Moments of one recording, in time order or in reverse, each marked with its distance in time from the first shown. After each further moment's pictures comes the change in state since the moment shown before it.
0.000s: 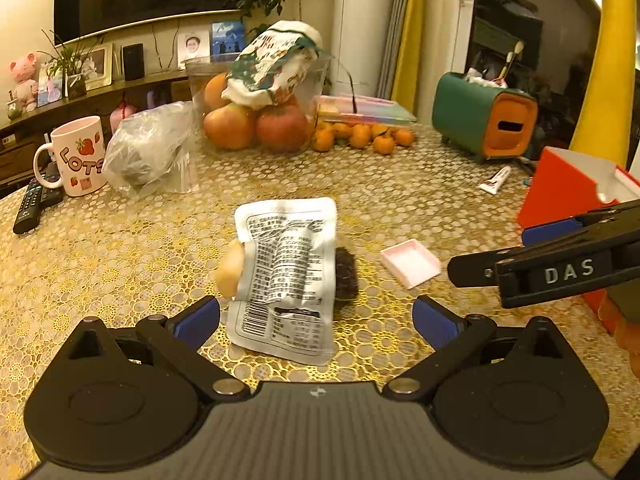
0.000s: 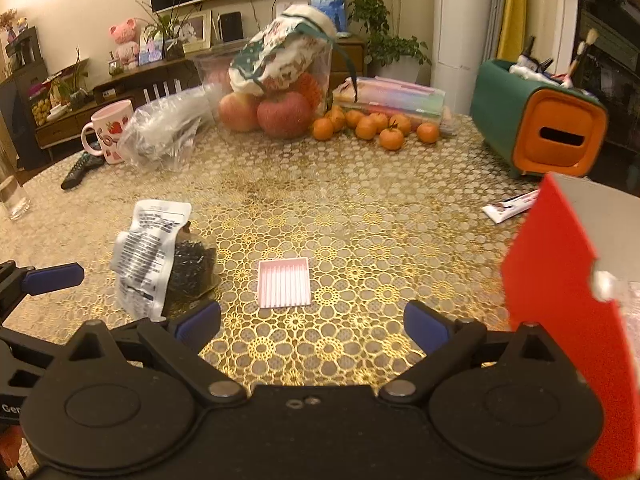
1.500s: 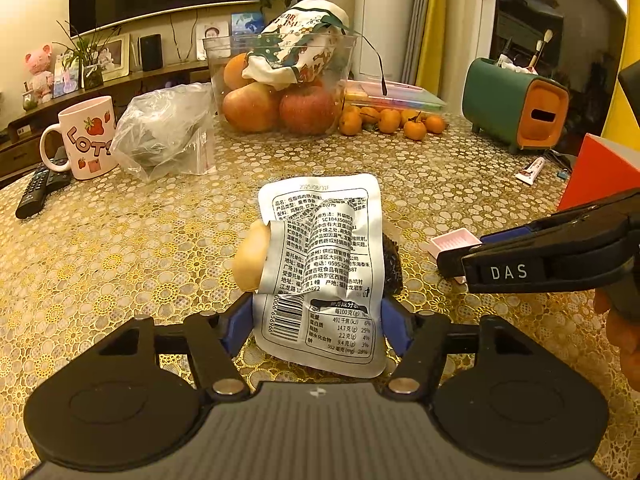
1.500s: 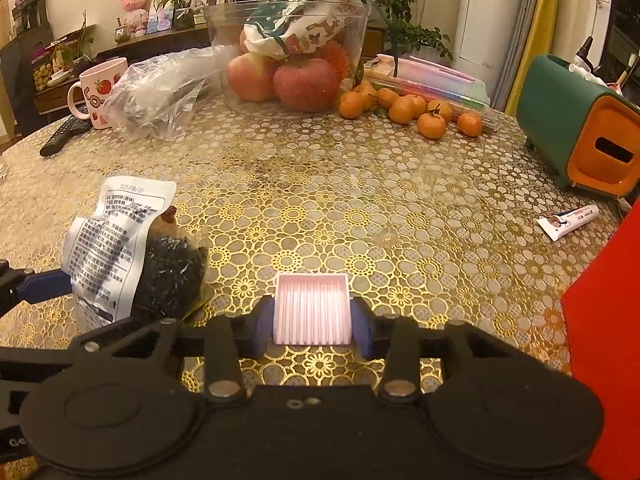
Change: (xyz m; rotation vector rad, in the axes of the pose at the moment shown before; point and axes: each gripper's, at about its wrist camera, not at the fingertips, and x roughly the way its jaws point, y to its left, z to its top) left arm 0.027 0.008 -0.010 -0.022 0.014 0.060; right arm 0.059 0.022 0.006 -0.073 0.037 -0.022
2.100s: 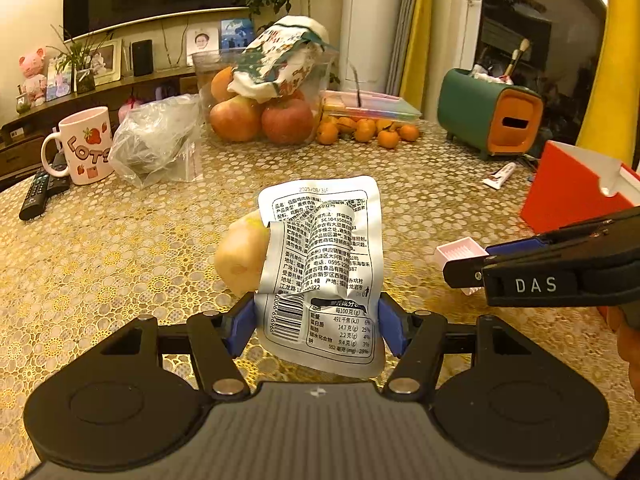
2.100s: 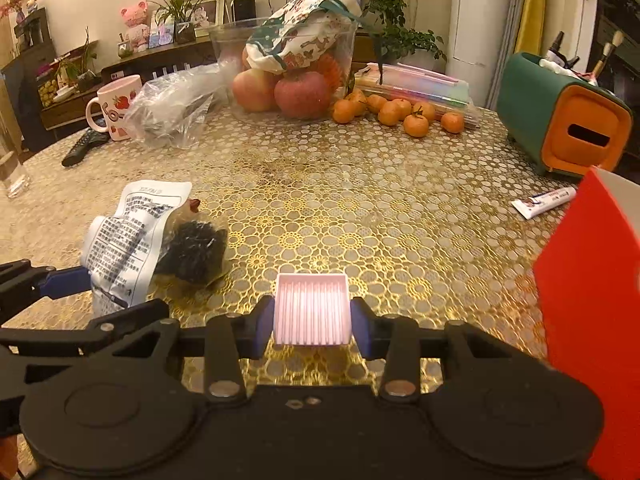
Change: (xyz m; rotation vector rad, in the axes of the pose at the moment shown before) left arm -0.039 -0.017 -0.002 0.006 -0.015 -0.041; right arm -0.053 -0.009 -0.020 0.044 -0.023 0.029
